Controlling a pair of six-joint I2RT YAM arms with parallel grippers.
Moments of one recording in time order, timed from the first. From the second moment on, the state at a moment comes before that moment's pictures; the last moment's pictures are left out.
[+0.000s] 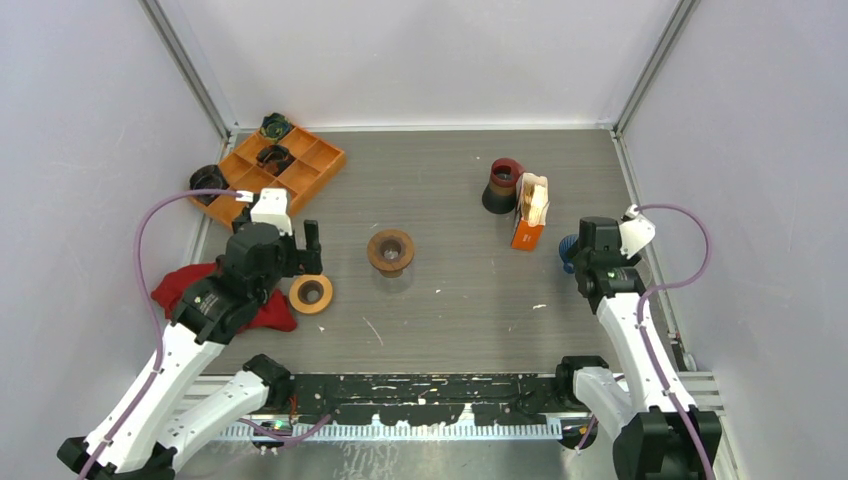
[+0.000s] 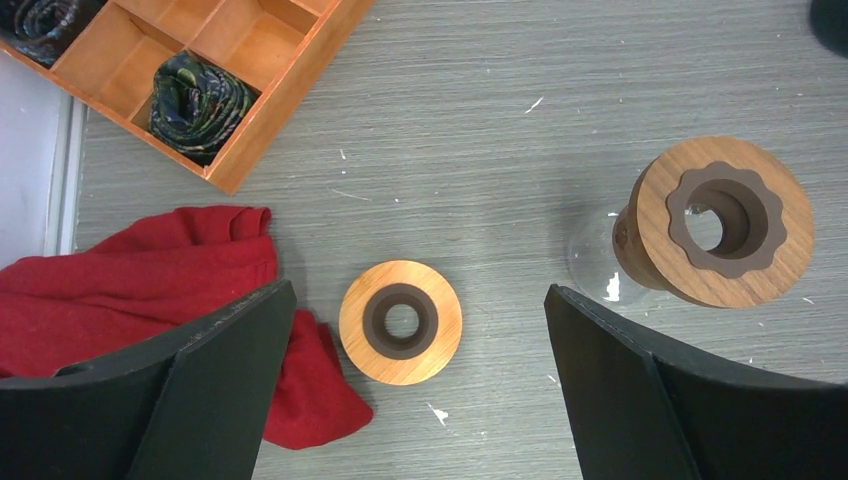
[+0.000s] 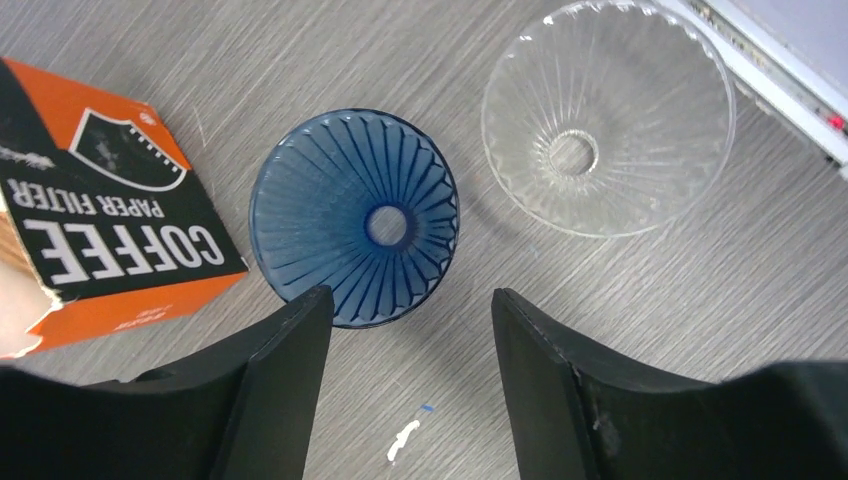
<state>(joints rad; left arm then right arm) -0.54 0.72 0.95 -0.74 -0.43 -0.24 0.00 0.89 0.68 -0.56 0.49 0.64</state>
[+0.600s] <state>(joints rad) -0.52 0.72 0.94 -0.74 -0.39 -0.26 0.00 1.01 0.57 -0.47 0.57 0.93</state>
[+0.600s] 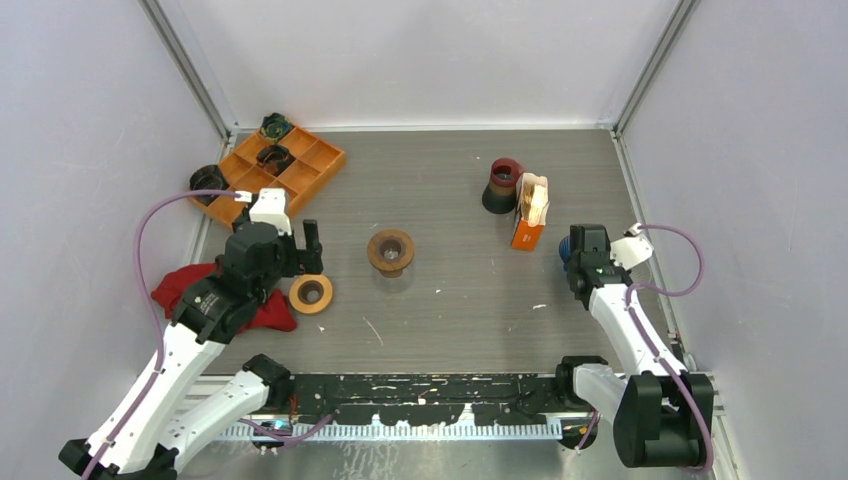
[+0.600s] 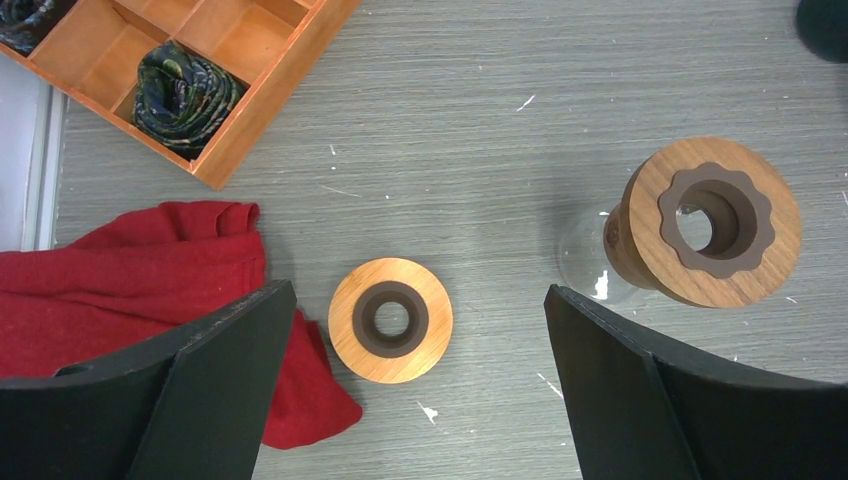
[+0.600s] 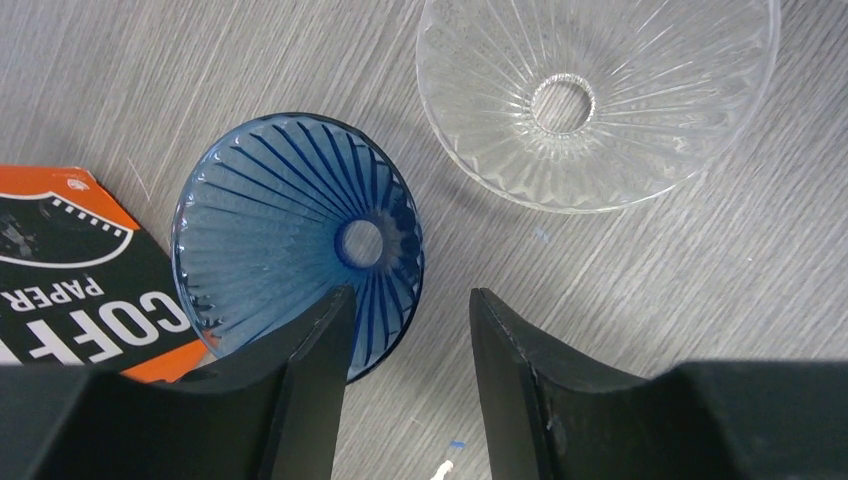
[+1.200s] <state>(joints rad) -0.51 0.72 0.94 -0.74 -0.36 -0.26 0.00 1.02 0.54 -0.37 0.57 0.95</state>
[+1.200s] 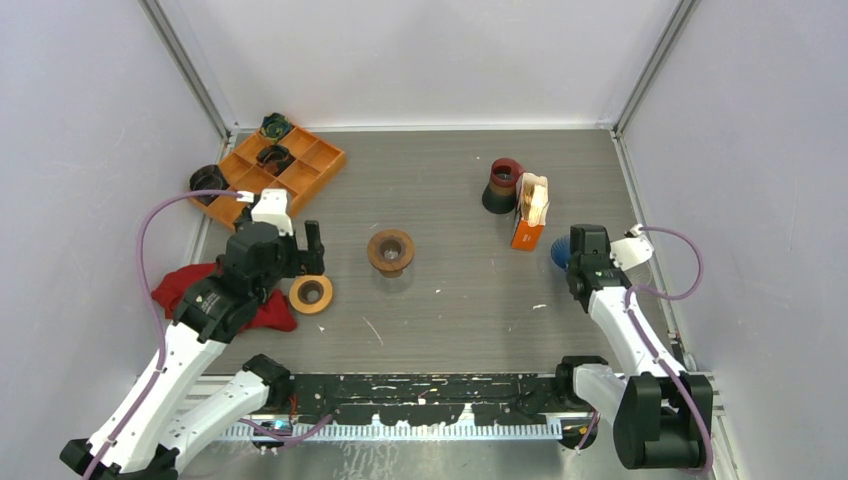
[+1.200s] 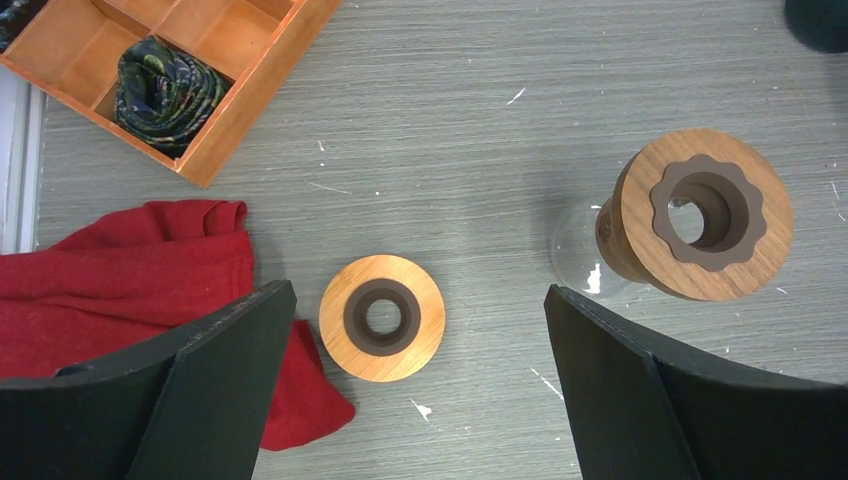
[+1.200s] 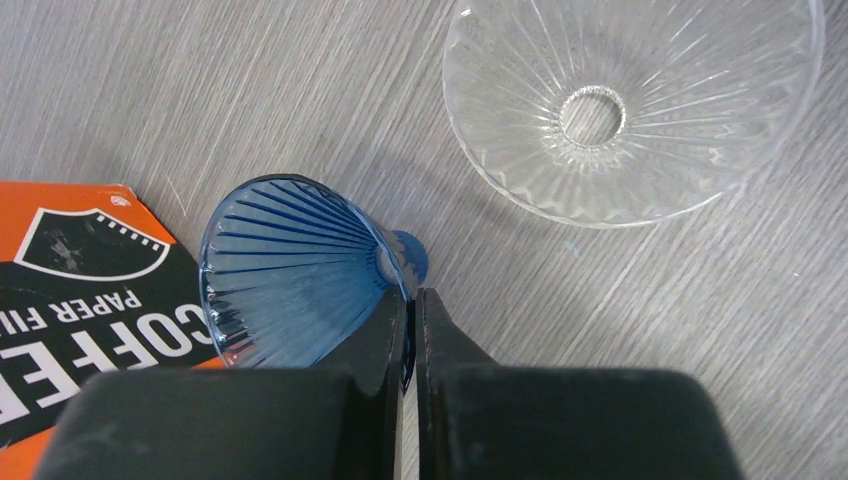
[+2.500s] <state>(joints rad) -0.42 0.80 0.93 -0.70 -0.16 -0.27 0.06 0.93 0.88 -0.55 -0.11 0.58</state>
